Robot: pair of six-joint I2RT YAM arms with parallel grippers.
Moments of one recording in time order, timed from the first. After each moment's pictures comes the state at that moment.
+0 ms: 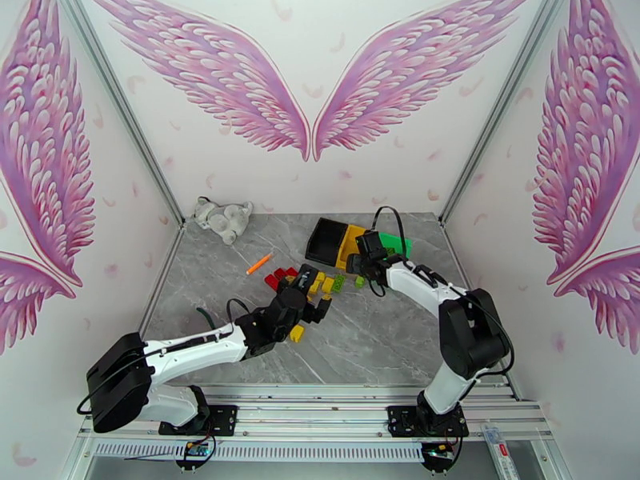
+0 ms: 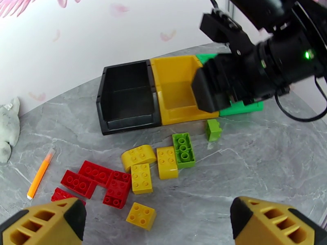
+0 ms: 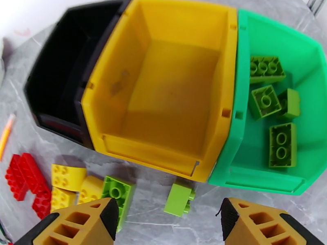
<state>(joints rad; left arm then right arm) -0.97 1.38 0.80 0.16 -0.47 -0.18 0.36 1.76 1.20 -0.38 0.20 0.44</state>
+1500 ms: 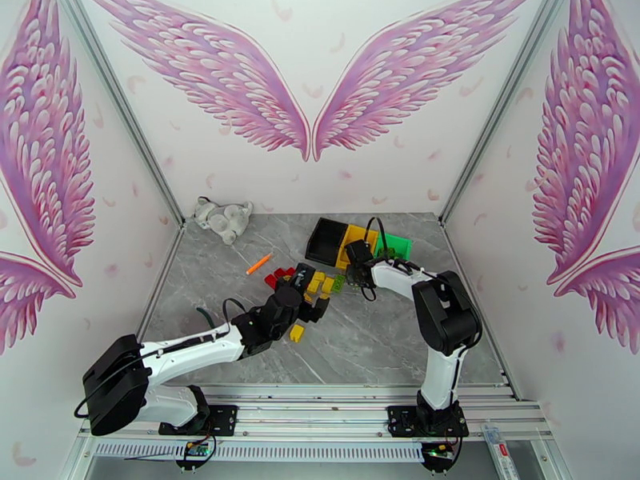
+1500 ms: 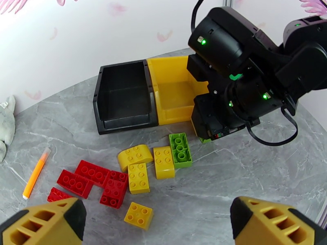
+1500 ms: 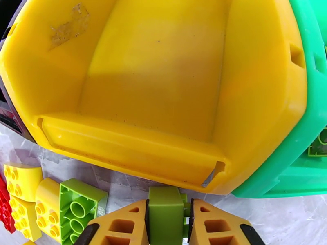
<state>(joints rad) -0.96 1.37 0.77 0.21 -0.42 -0.15 0.38 1.92 1.25 -0.40 0.23 0.50</state>
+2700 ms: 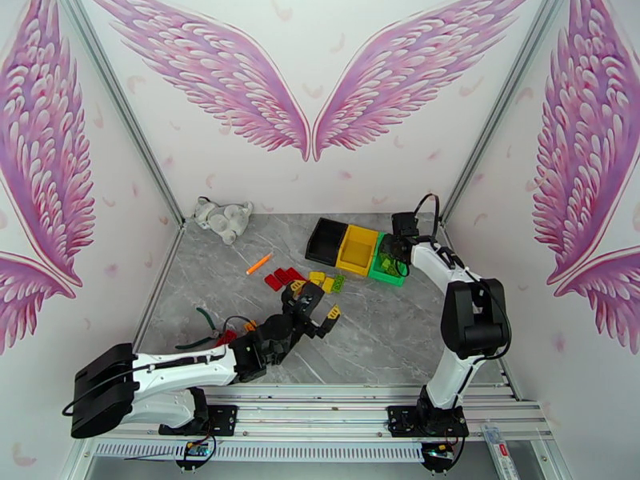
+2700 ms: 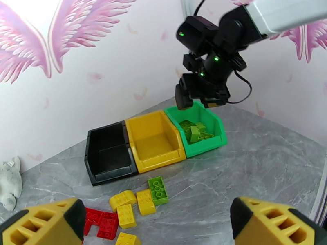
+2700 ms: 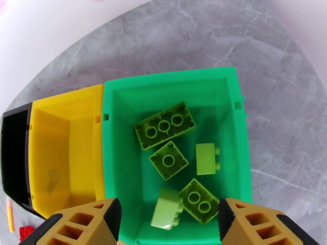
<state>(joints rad) -1.13 1.24 0.60 0.55 -0.54 0.05 0.09 1.81 1.39 -0.47 0.16 0.49</state>
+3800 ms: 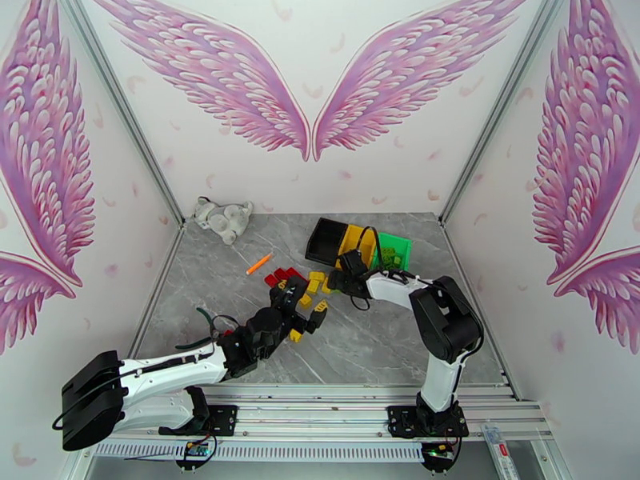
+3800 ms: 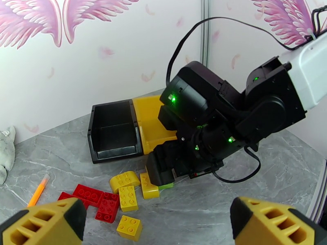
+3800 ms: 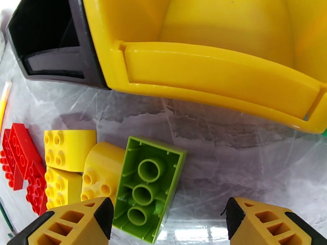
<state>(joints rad) -1.04 1.21 0.58 0.45 -0.45 -0.08 0.46 1.89 1.12 -0.22 0.09 0.66</state>
